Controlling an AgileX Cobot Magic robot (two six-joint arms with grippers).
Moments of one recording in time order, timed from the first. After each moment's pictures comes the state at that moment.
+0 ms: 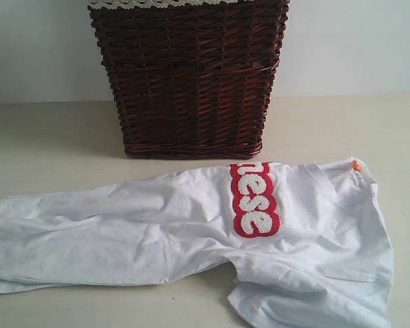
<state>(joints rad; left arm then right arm) -0.09 0.00 0.00 -0.58 0.24 0.22 0.16 0.82 -0.70 0.18 0.36 -0.09</state>
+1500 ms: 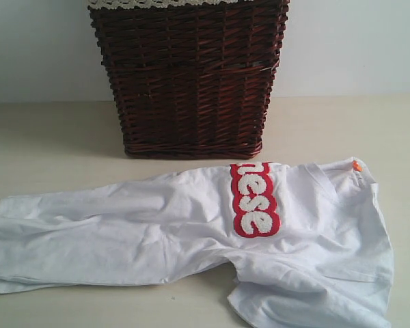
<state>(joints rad) -0.04 0.00 0.00 -0.12 0.35 0.10 0.16 0.82 -0.70 0.18 0.36 -0.09</state>
